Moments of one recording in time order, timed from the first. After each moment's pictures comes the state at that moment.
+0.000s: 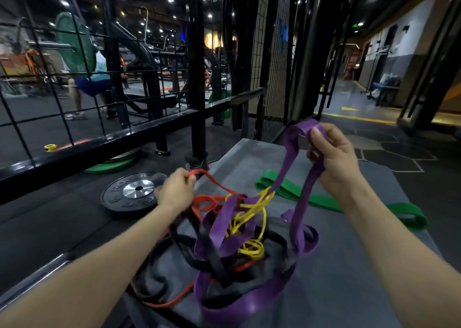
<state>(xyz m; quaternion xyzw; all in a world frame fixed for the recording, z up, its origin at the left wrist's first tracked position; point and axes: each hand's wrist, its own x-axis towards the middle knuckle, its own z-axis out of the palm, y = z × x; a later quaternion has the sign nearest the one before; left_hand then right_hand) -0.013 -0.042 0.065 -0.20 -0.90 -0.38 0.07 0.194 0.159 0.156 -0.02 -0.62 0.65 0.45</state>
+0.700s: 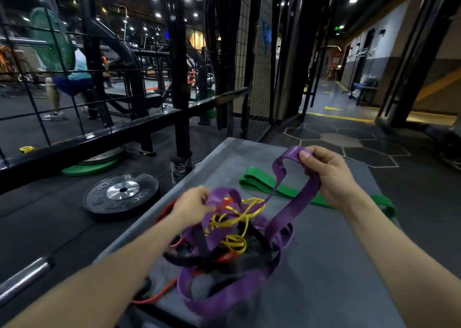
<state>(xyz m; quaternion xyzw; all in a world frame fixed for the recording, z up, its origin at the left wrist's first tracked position) 0.037 -0.013 0.048 -0.37 -0.86 -0.34 -0.09 0.240 0.177 0.136 -0.08 -0.70 0.60 0.38</state>
